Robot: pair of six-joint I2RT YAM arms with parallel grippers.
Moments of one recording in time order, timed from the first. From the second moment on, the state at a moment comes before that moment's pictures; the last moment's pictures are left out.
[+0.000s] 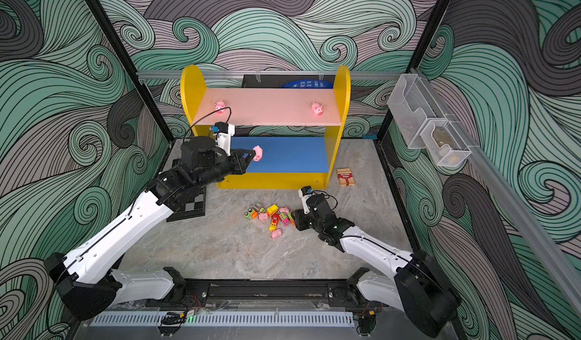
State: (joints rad) left arm -0.64 1.29 1.45 -0.47 0.01 -0.56; right arm 0.61 1.17 0.50 -0.08 -0.04 0.39
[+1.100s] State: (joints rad) left arm -0.38 1.72 2.21 -0.84 0.03 -0.53; right arm 0.60 1.17 0.48 -0.05 -0.05 0.39
